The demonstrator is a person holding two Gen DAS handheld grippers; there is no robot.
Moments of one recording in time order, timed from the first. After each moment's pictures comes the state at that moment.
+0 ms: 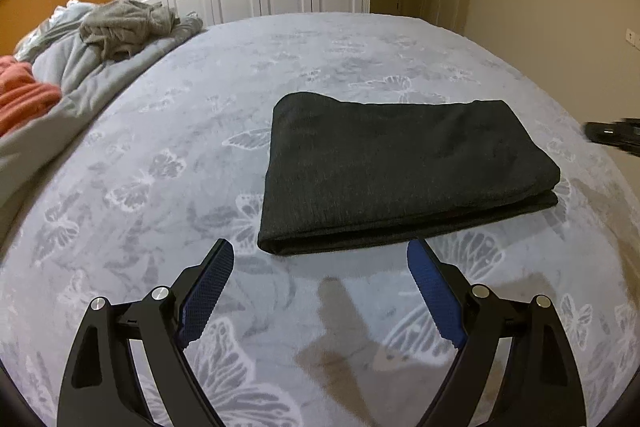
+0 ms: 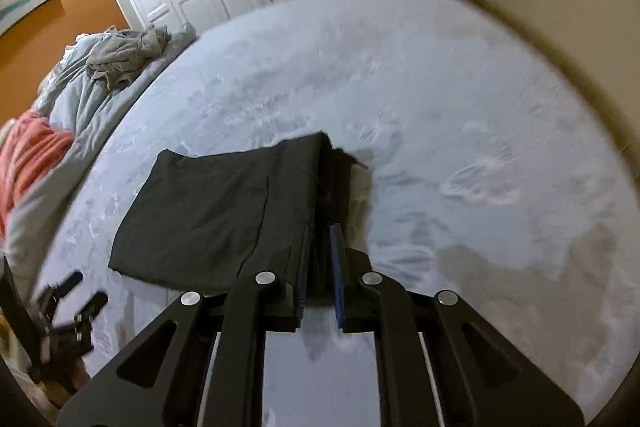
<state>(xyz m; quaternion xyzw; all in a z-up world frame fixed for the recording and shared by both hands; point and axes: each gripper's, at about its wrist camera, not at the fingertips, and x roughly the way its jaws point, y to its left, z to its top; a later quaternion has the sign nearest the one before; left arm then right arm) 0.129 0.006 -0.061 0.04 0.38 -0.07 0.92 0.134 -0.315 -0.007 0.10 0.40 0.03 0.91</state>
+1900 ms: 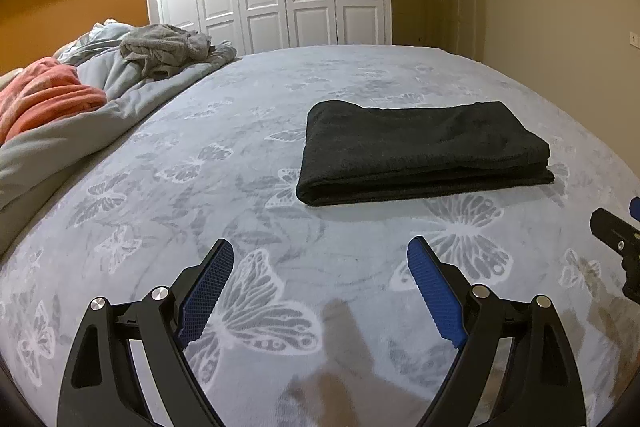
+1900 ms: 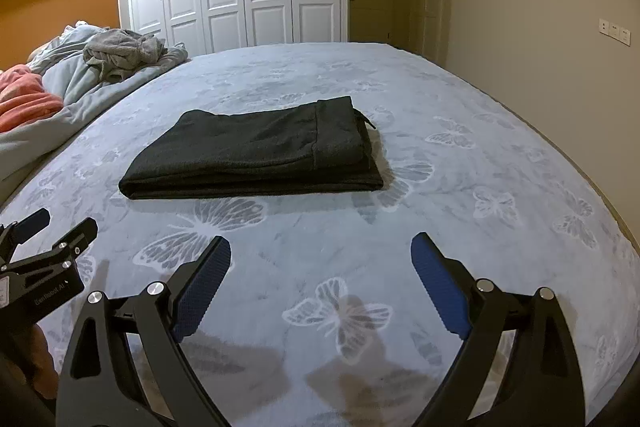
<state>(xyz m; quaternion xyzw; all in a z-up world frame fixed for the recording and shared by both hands) 0.047 0.022 -0.072 0.05 0.31 -0.02 0.95 -0.007 -0.204 -0.053 0.02 0.30 -0.05 0.95</state>
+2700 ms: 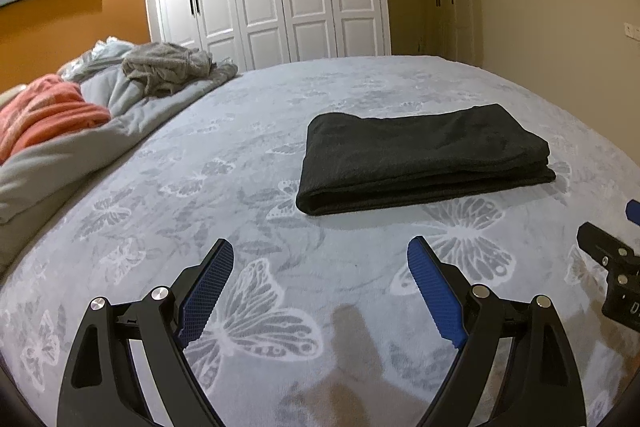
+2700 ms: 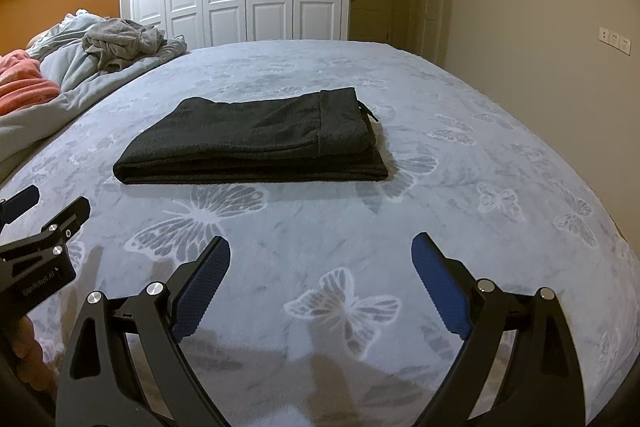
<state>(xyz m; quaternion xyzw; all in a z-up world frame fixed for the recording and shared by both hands) 0.041 0.012 -0.075 0.07 0.28 -0.01 0.96 -0.007 -0.196 -0.063 0.00 0.30 -0.06 0.95</state>
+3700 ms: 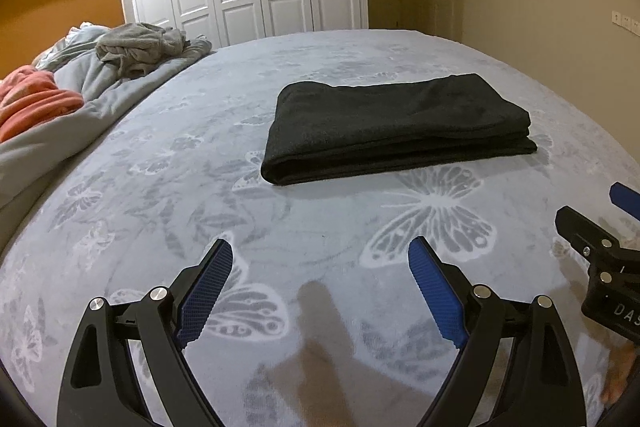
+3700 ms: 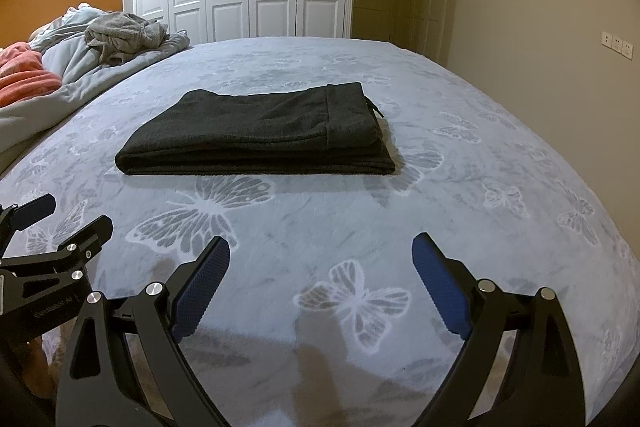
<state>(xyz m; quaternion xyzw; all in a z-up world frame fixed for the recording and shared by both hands) 0.044 0.004 -0.088 0.07 0.33 -0.06 0.94 -0.008 -0.186 -0.070 -0.01 0.30 -0.06 0.95</state>
